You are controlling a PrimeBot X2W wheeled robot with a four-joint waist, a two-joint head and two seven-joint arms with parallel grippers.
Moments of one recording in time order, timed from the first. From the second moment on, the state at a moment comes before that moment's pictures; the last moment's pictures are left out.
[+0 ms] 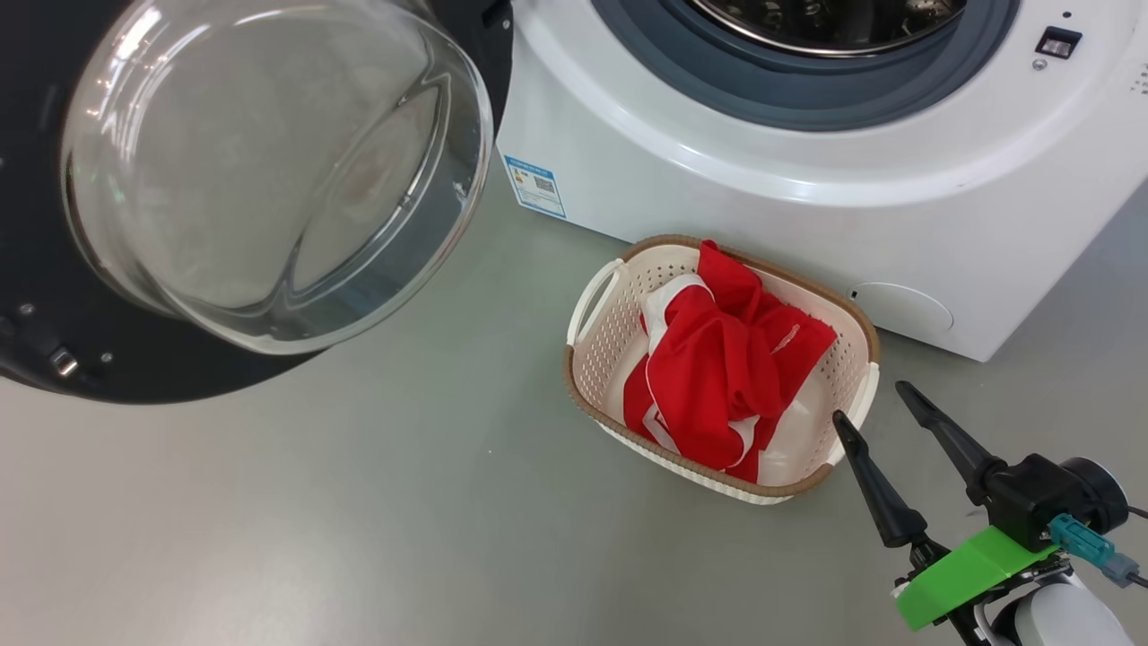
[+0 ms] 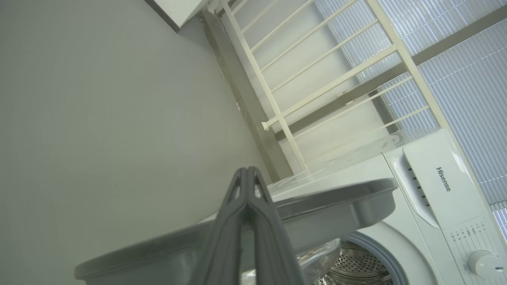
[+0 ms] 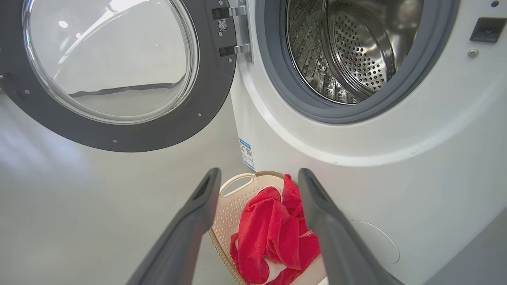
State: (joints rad) left arm -1.01 0.58 0.22 0.97 -1.28 -0.10 0.58; right arm -0.14 -0.32 0.20 0.15 0.25 0.13 -0.26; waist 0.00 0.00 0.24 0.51
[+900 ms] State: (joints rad) left arm -0.99 0.57 0.21 0.93 -1.31 -0.04 0.71; right arm -0.16 -0.34 0.21 0.14 0.24 0.13 -0.26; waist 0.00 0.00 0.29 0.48
